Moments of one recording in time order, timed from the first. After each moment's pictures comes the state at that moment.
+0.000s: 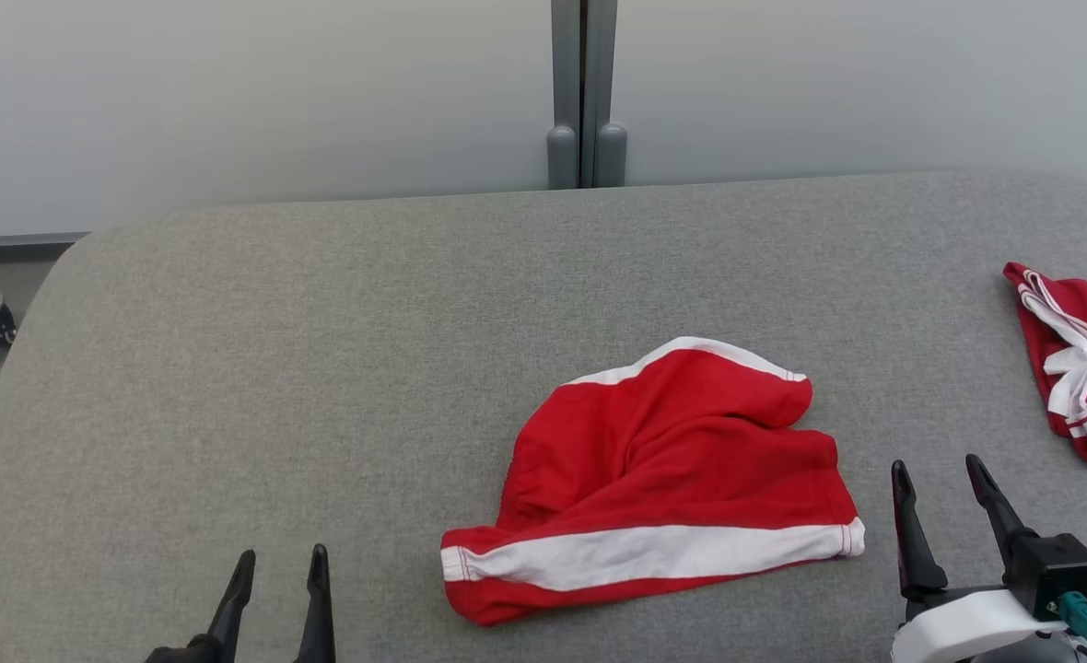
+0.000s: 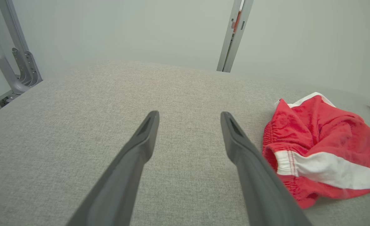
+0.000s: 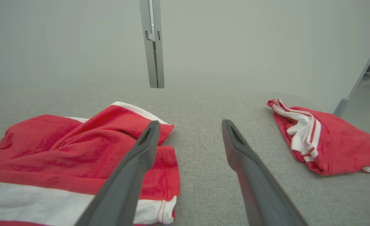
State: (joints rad) left arm 0.19 0.05 -0.05 0.14 -0.24 -0.12 -0.26; right arm 0.10 -0.05 -0.11 0.15 0.02 0.13 -0.26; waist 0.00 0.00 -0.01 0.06
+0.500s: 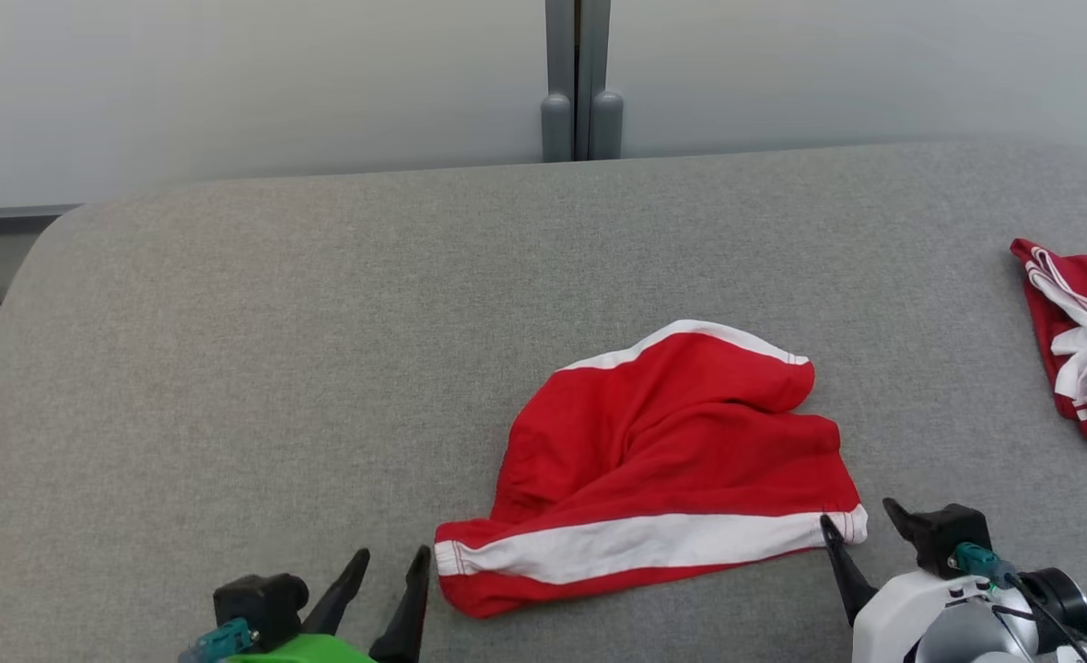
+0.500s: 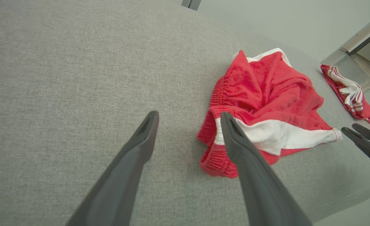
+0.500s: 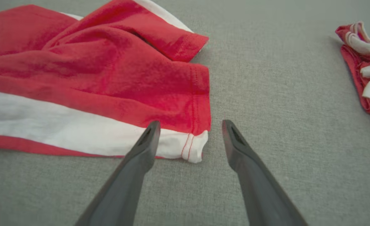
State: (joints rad) left arm 0.14 0.06 -0.20 0.08 -0.47 -0.13 0.09; right arm 0.02 -0.13 0.05 0.28 0.04 0.13 -0.01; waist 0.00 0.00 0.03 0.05
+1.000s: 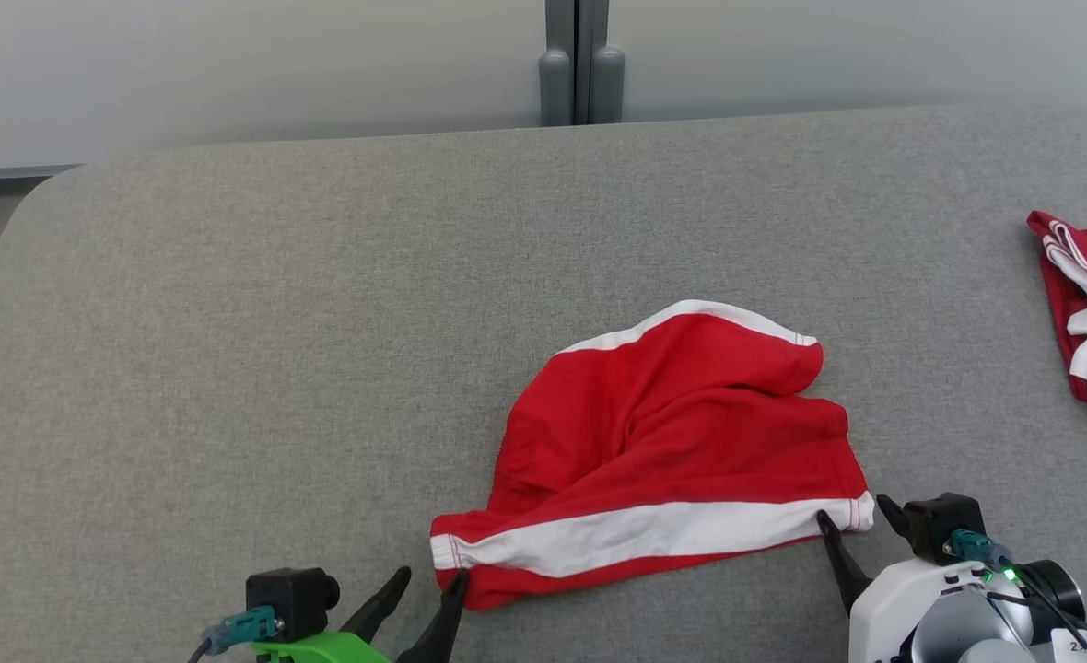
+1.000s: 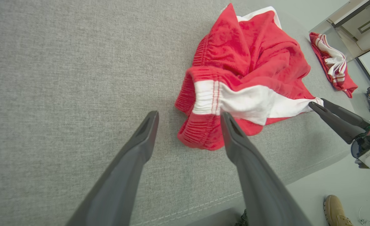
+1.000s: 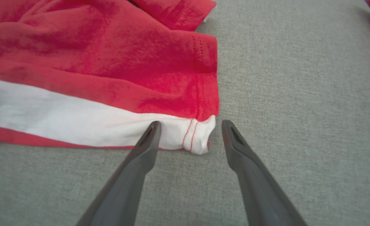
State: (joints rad) left arm 0.14 0.11 -0.28 0.02 -0.58 -0.13 0.25; right arm -0.01 -0.15 0.08 0.32 0.08 0.13 0.05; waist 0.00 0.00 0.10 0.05
